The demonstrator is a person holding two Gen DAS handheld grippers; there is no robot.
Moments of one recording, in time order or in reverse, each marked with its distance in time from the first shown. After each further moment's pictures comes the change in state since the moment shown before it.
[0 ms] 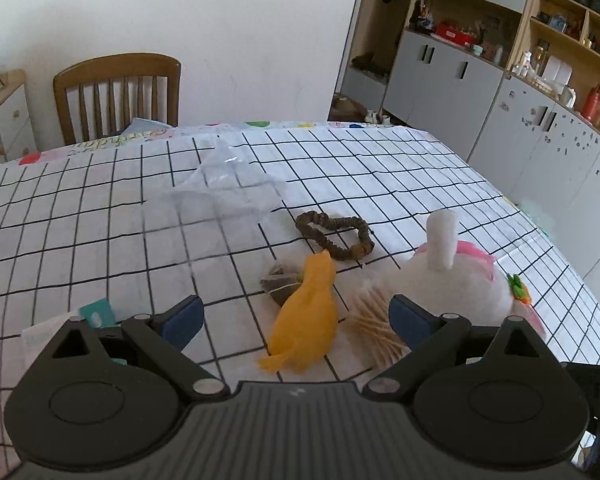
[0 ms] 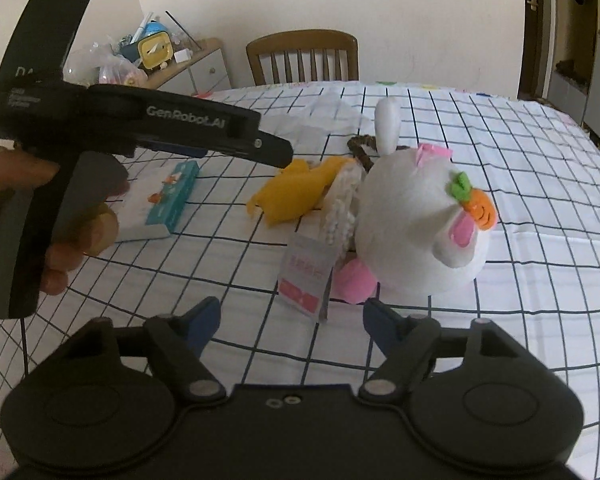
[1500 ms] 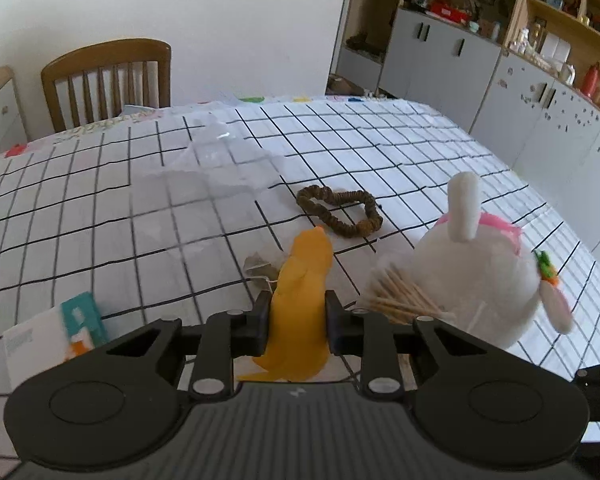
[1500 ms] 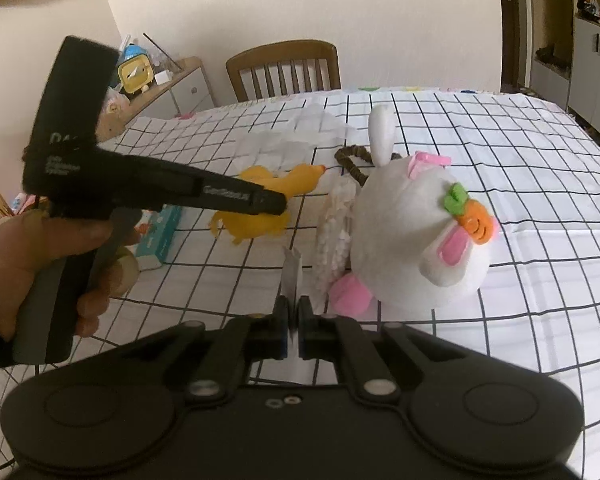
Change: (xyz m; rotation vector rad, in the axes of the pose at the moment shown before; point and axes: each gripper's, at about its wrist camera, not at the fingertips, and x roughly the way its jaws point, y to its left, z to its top) left arm 0.018 0.003 -0.007 0.027 0.055 0.004; right arm 0.000 0.001 0.006 0.078 -0.055 -0.021
